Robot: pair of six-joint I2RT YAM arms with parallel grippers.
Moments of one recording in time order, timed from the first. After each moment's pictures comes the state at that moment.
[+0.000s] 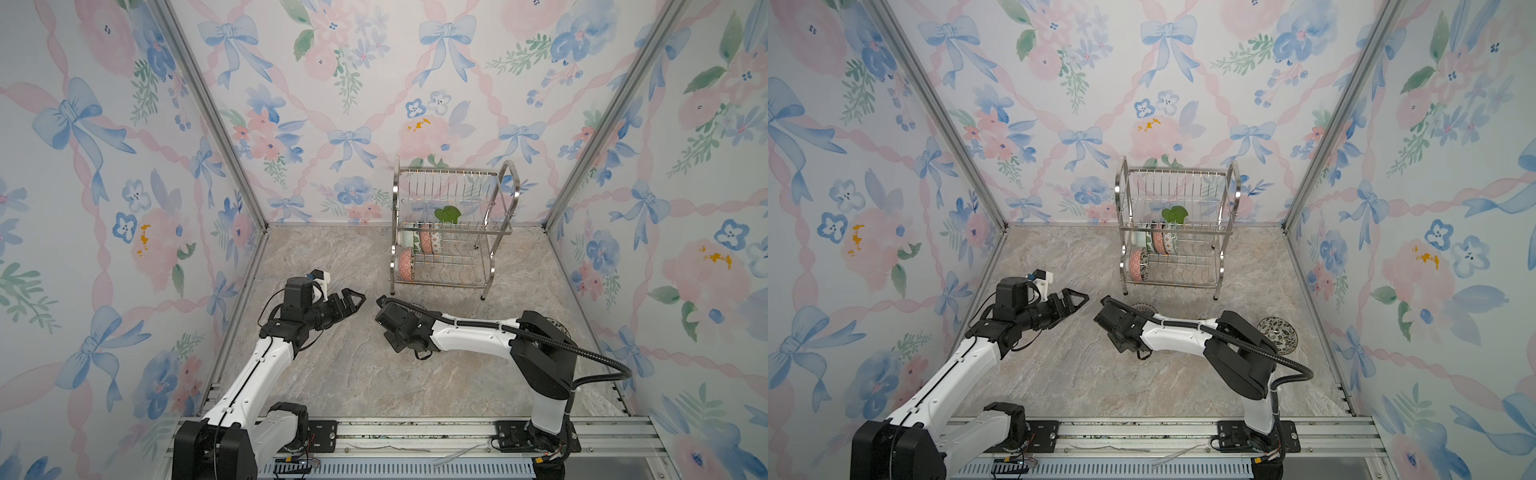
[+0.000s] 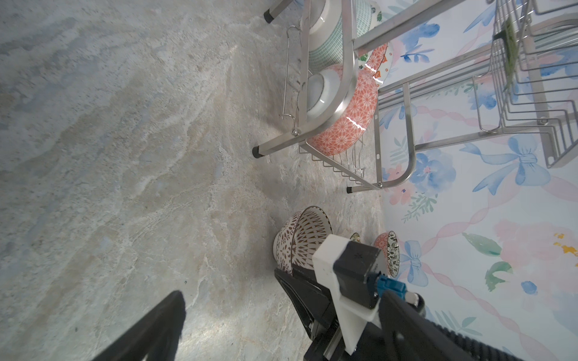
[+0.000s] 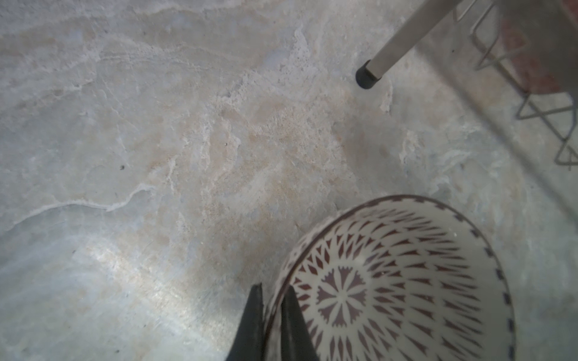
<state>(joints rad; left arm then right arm) -0.14 1.05 0.65 -0.27 0.55 -0.68 1.06 1.89 1.25 -0.43 0.37 0.27</state>
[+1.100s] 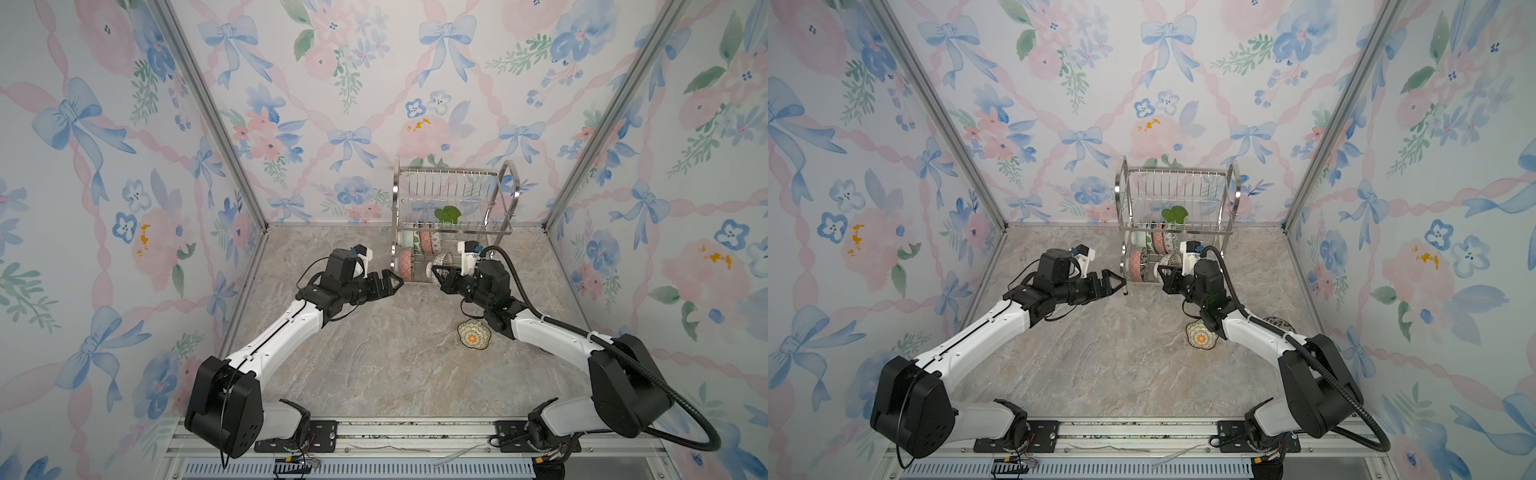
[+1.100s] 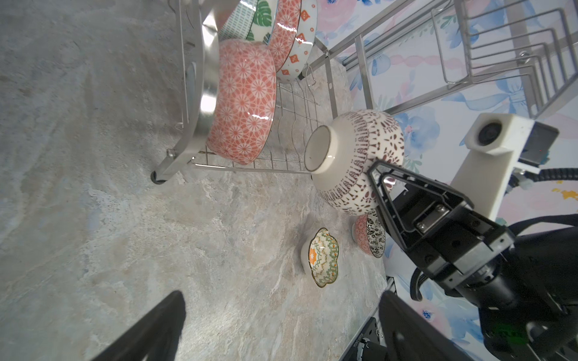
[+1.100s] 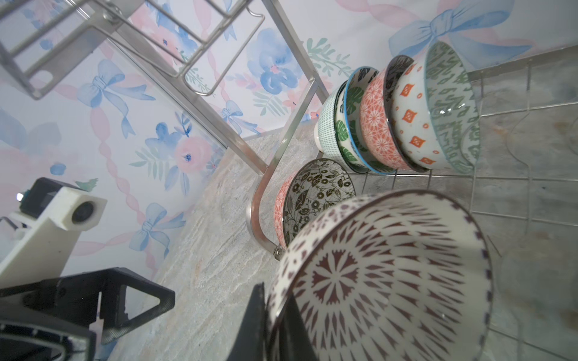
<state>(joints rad) -0.43 1.35 0.99 -0.26 0.44 -0.68 0.48 1.48 0.80 0.45 -0.24 0.63</state>
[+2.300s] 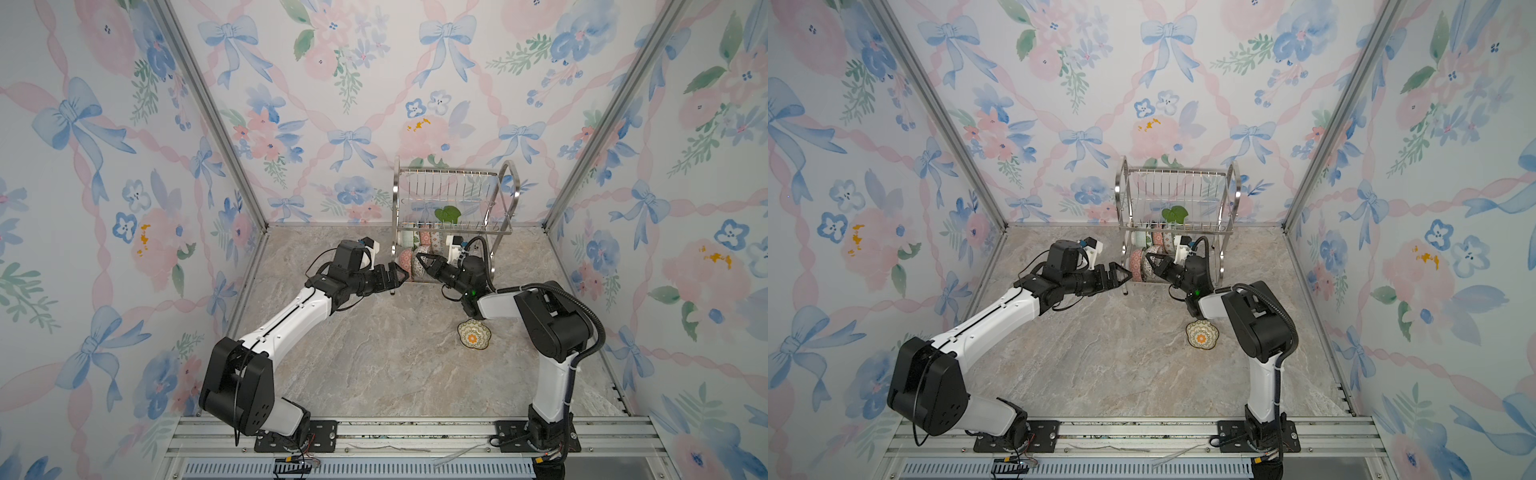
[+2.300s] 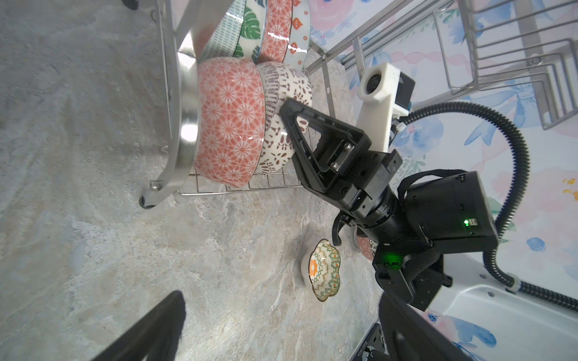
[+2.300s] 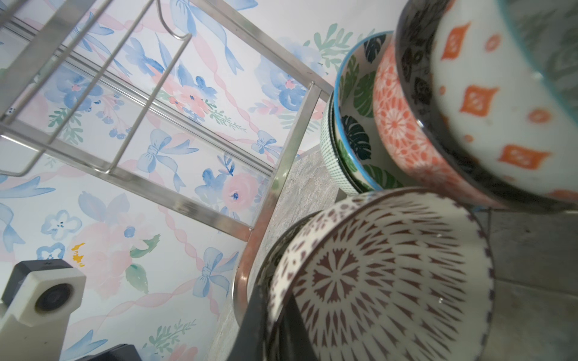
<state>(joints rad) -0.44 1.46 1.09 -0.26 0.44 -0.65 0.43 2.00 0.98 1.01 -0.40 1.00</state>
